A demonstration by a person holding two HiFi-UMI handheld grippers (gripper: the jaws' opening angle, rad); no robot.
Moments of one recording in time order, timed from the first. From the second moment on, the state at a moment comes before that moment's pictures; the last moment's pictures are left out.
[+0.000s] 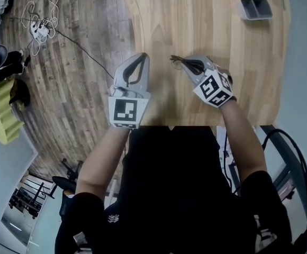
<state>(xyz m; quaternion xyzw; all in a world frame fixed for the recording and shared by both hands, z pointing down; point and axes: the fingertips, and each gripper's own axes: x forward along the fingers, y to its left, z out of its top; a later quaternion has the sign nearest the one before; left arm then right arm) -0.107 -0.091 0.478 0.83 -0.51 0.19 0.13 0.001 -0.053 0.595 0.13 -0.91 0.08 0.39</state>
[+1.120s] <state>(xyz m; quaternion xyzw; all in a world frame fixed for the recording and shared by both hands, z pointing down) 0.000 -0.032 0.525 0.90 -0.32 0.20 0.22 0.027 -0.016 0.539 0.23 -0.93 0.03 0.30</state>
